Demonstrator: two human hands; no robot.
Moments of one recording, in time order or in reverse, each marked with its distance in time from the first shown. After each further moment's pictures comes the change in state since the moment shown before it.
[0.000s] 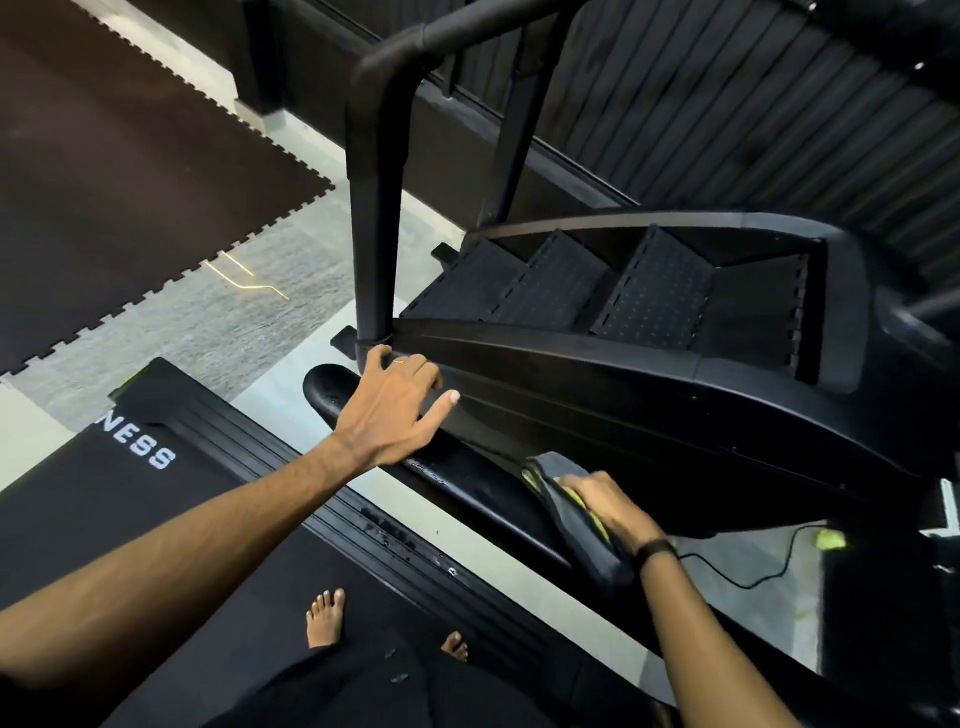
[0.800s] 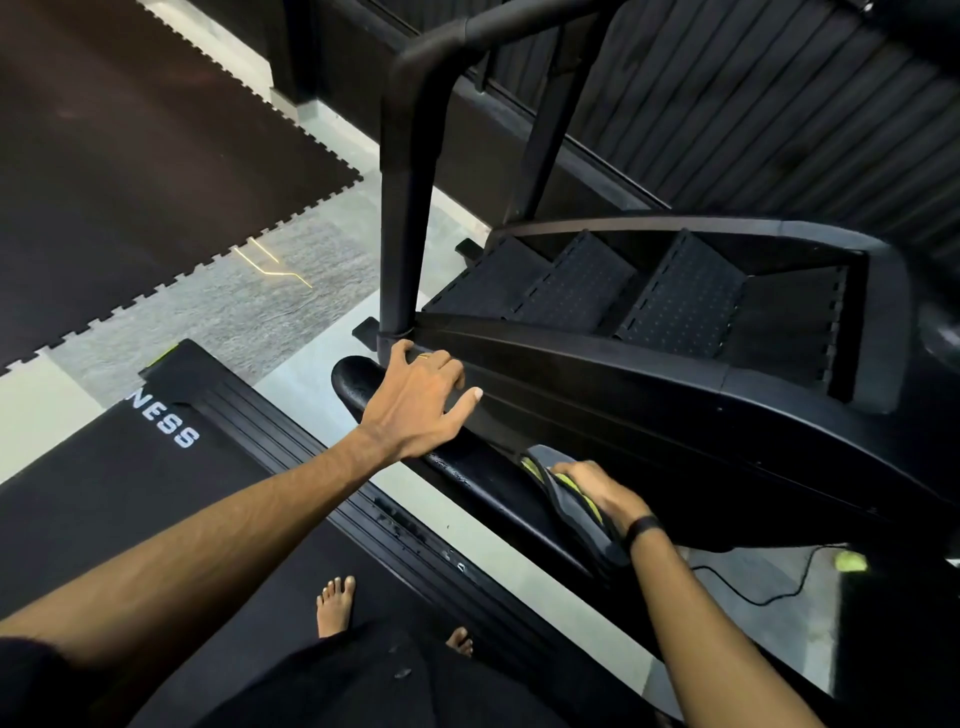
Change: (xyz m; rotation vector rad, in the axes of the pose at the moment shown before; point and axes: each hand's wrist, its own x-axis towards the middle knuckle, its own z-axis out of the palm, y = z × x) left_hand 0.002 0.002 -0.001 0.004 -0.043 -0.081; right_hand 0.030 -0.032 0.016 0.098 -0.082 0.055
